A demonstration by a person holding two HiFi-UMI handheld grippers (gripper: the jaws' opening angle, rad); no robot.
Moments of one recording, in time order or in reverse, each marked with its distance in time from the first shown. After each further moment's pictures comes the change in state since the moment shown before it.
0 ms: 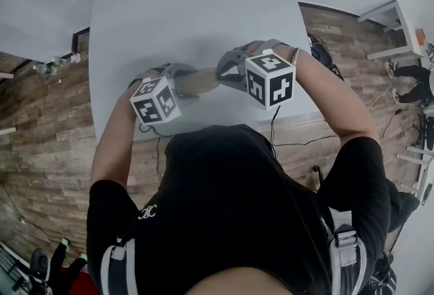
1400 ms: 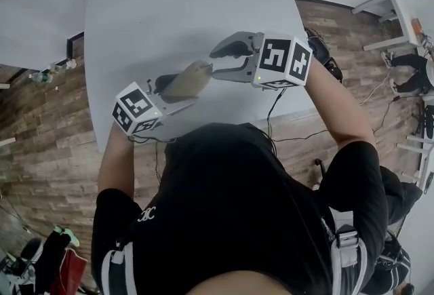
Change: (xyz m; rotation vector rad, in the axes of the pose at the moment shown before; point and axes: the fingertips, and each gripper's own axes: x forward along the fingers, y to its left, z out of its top) left arm -0.044 0.003 0.010 -0.438 -0.395 -0.010; right arm -0.032 -0.040 0.029 0.488 -0.352 -0.054
